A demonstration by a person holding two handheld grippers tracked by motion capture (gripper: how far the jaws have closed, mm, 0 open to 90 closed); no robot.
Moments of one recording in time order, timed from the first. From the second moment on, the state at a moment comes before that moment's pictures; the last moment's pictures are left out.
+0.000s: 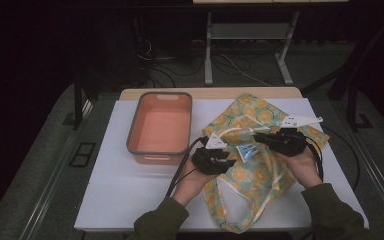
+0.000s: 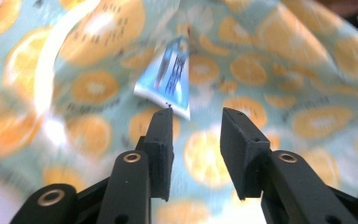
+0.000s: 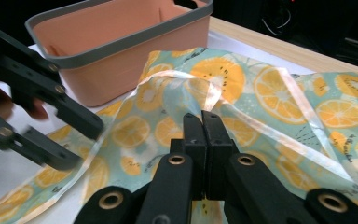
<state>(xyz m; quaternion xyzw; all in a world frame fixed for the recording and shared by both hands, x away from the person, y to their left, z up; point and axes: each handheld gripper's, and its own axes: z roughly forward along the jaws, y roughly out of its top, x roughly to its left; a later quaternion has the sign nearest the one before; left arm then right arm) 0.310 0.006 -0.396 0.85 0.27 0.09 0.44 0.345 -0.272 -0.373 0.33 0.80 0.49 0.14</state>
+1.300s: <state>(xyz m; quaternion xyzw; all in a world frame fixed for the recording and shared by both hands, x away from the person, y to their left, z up) 0.320 0.039 -0.447 0.87 0.32 0.06 0.37 0.291 -0.244 -0.420 0.28 0.87 0.40 0.06</state>
